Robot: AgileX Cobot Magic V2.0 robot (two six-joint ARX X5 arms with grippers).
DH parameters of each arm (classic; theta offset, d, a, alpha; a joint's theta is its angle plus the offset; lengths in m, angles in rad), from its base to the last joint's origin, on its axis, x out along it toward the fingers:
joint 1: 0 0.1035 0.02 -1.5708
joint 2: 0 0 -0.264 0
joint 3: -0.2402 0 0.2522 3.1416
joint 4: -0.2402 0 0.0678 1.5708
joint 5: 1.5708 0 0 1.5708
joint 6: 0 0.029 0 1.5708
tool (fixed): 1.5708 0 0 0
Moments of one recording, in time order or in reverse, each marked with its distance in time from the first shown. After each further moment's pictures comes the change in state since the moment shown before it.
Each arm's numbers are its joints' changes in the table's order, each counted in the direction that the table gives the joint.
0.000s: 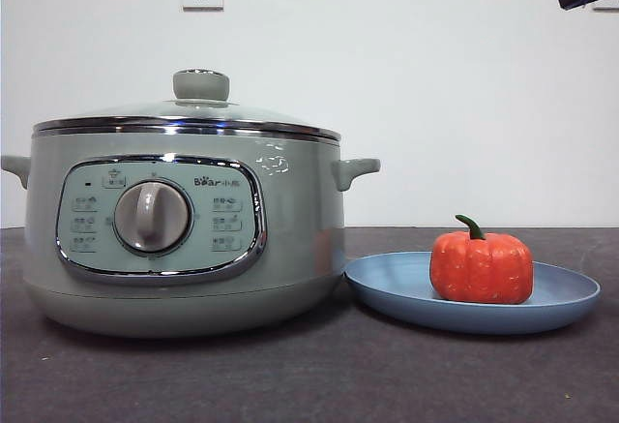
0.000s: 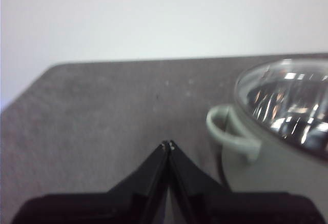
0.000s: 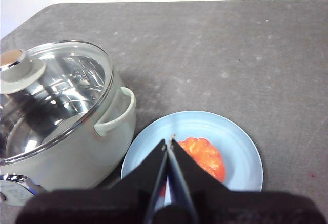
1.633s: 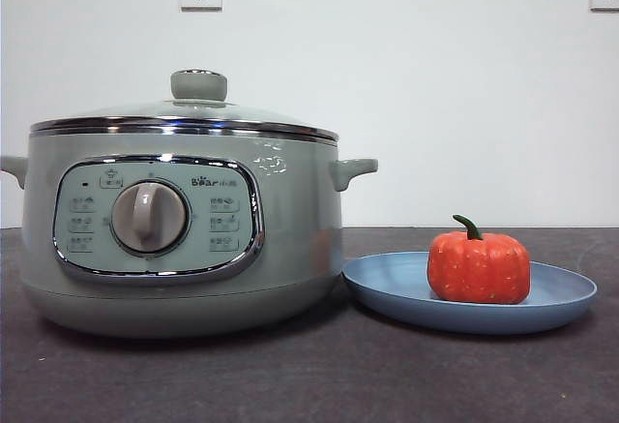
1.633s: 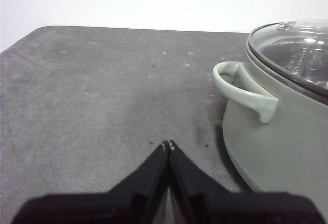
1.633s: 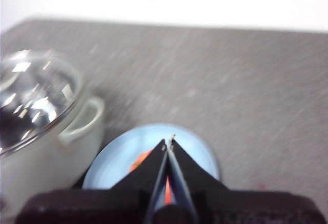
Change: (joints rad) left arm 0.000 -0.002 0.167 0.113 0.000 -0.062; right arm -0.154 -0.165 0.064 -0.004 -0.037 -0.125
